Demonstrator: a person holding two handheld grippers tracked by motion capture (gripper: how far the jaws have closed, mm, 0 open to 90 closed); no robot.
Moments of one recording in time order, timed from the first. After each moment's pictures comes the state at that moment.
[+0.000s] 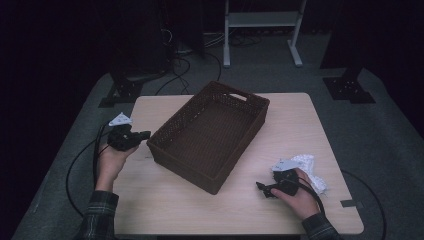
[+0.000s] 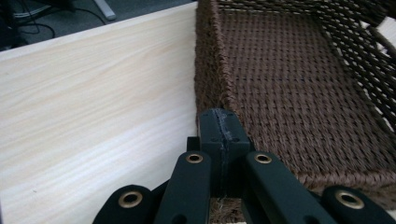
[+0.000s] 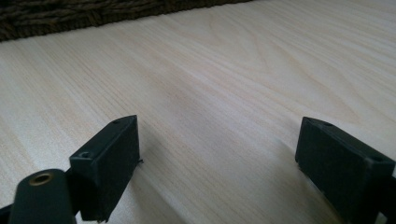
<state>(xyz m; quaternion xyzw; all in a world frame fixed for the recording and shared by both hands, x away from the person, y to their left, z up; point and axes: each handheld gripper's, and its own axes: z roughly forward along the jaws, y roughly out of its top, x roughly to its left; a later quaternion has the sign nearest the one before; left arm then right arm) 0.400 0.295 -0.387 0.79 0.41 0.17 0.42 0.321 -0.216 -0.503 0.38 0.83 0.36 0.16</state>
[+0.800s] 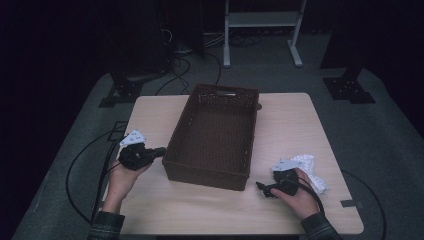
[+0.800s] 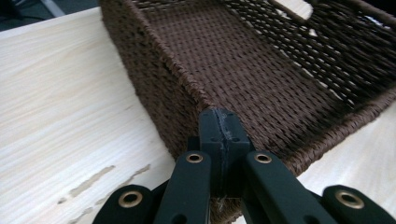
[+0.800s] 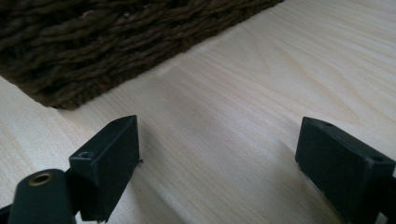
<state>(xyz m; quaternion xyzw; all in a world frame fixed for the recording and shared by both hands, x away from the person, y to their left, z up) 0.349 0.251 -0.394 0.81 0.35 0.14 0.45 0.321 -0.215 -0.503 0.38 0.83 0.36 0.17</state>
